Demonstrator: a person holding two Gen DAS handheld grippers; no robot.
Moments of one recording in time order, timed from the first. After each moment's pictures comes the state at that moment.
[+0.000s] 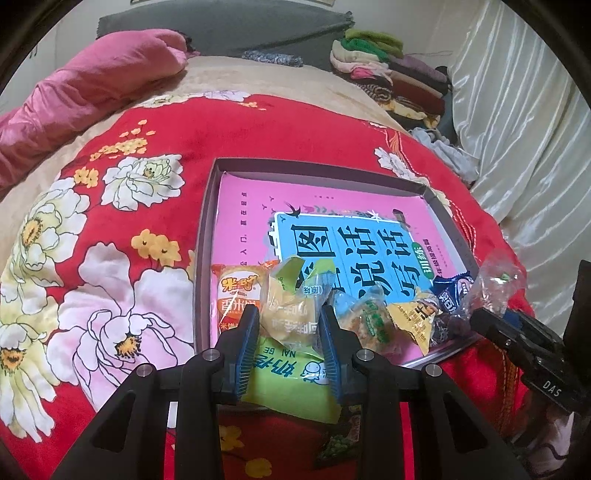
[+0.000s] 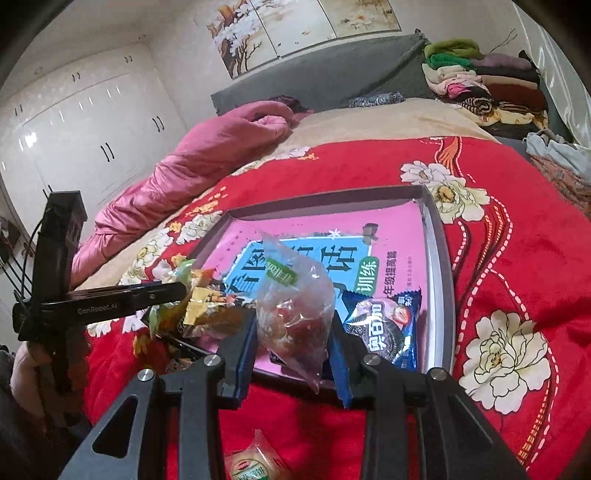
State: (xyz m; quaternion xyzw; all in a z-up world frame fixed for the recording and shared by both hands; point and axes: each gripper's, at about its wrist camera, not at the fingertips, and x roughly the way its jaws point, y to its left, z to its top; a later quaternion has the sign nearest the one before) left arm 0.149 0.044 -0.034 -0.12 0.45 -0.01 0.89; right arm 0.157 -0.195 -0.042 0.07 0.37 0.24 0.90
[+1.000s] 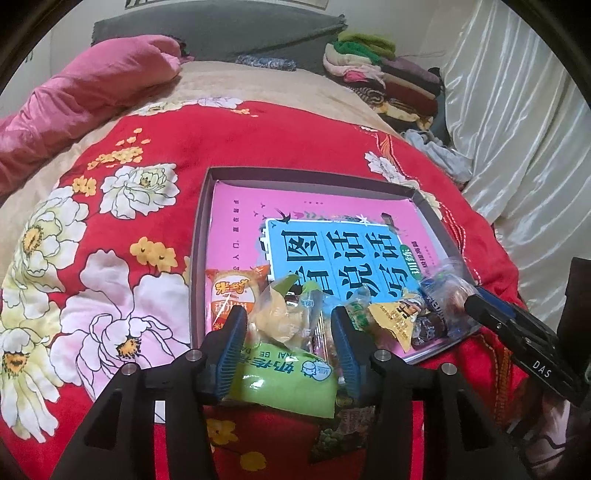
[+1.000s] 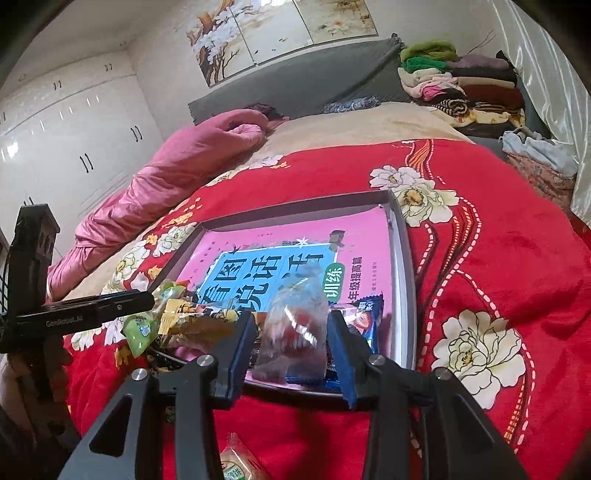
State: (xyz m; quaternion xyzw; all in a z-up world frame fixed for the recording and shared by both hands) left arm 0.143 0.040 -0.022 -0.11 0.44 -0.02 0.89; right arm 0.155 -0.211 -0.037 0.08 0.36 0.19 0.91
